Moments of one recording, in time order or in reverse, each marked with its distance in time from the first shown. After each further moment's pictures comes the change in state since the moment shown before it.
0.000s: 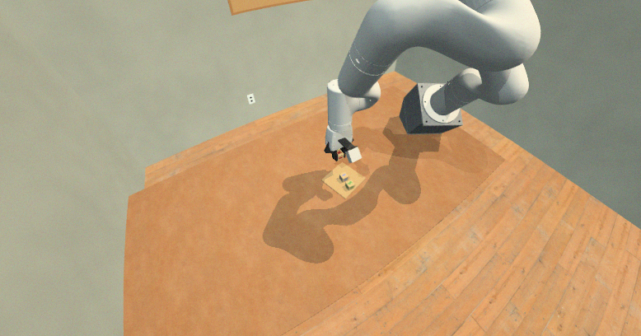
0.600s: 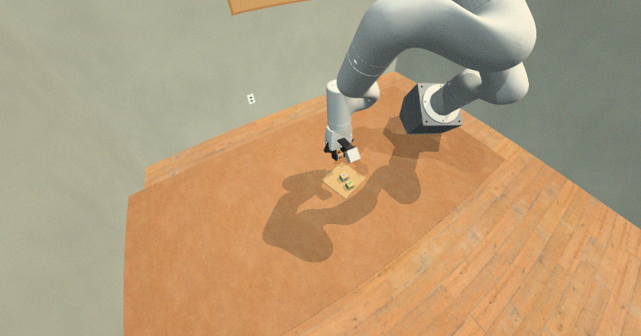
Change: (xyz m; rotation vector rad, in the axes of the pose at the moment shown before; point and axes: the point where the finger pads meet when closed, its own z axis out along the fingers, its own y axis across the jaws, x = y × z) arm -0.004 -0.001 0.003 0.004 0.002 0.025
